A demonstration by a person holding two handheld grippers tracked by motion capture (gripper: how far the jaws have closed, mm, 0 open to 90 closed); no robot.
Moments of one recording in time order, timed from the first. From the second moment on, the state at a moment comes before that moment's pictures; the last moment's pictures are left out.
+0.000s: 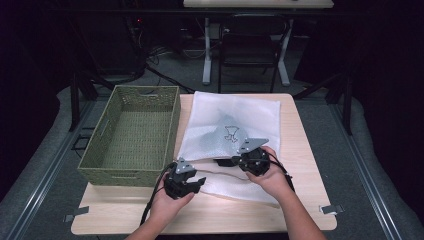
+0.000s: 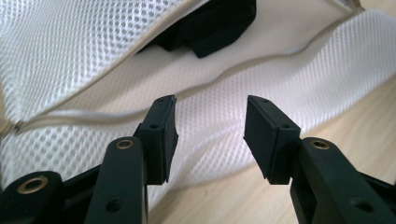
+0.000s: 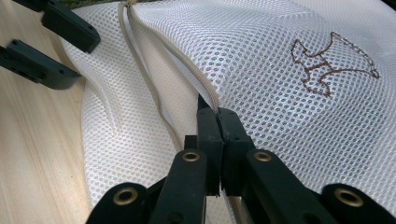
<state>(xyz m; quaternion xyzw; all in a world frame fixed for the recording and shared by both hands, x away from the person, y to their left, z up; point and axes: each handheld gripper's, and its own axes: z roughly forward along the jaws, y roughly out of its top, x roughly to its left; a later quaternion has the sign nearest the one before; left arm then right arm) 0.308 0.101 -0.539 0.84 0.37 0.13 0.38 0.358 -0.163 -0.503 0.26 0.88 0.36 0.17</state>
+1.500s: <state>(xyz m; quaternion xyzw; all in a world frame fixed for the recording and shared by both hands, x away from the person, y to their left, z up) 0.353 0.072 -0.534 0.84 0.37 0.18 0.36 0.335 -0.198 -0.541 0.34 0.85 0.33 0.22</state>
